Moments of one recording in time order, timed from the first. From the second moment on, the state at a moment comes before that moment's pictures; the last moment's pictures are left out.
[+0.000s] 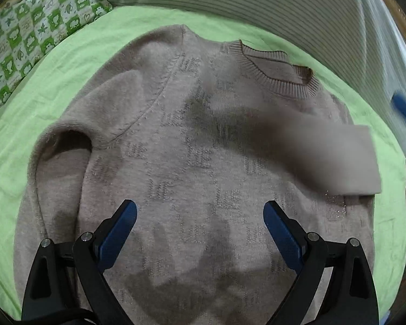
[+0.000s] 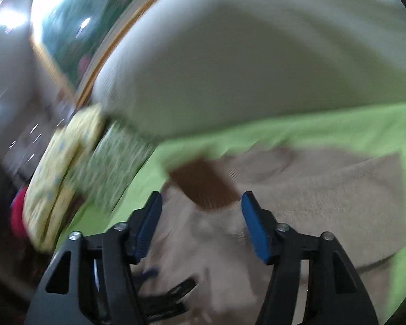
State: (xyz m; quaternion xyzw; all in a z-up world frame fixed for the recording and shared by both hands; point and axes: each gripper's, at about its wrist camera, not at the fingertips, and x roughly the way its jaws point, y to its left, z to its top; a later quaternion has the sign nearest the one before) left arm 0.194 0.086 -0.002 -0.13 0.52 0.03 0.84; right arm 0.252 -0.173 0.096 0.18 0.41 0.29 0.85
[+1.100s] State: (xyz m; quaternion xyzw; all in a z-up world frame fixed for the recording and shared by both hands) left arm 0.231 0.157 -0.004 -0.27 0.47 0.06 0.84; right arm 0.324 -0.366 -0.020 0.24 0.49 -0.01 0.84
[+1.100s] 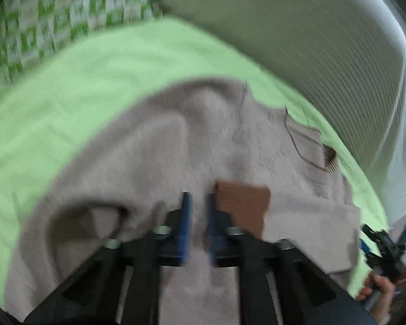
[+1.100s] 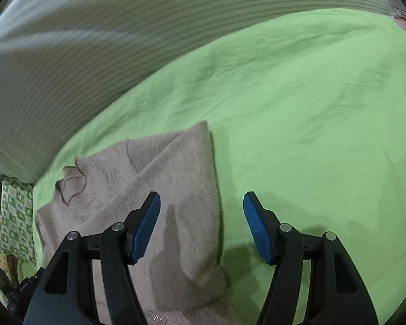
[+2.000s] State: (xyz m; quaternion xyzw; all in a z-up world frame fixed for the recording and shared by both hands) left arm 0.205 0.137 0.004 -0.29 0.43 0.03 0.85; right arm 0.340 -0.353 -0.018 0.22 0.47 0.00 0.85
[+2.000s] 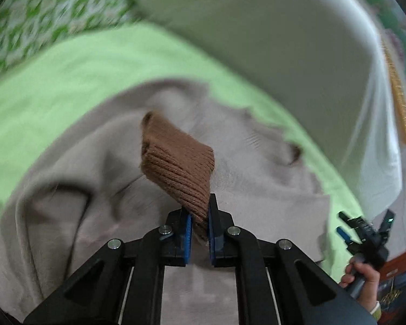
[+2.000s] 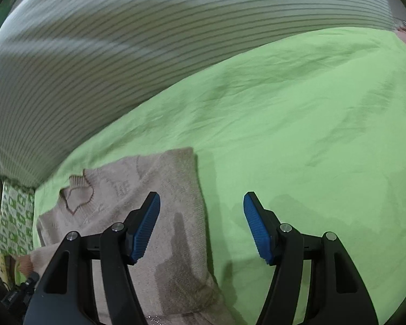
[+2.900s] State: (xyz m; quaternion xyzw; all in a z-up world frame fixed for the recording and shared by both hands) left arm 0.119 0.182 -0.011 -0.40 0.48 0.06 0.78; right arm 0.314 -0.315 0.012 0.12 0.47 0.06 0.87
